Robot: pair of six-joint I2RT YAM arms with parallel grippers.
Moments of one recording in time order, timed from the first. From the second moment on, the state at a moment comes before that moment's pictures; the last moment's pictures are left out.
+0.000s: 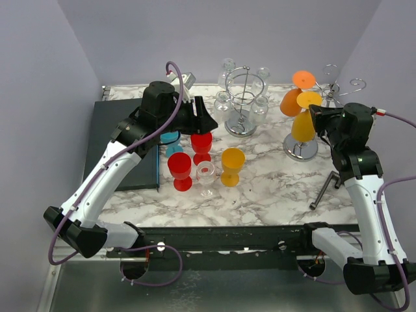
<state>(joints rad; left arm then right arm) -0.57 1.31 1.53 -0.64 0.29 -0.49 0.06 0.97 1.16 -0.48 0.19 1.29</state>
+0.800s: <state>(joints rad) -0.56 1.30 1.52 -0.63 0.30 -0.50 0.06 0.97 1.16 -0.45 0.10 1.30</state>
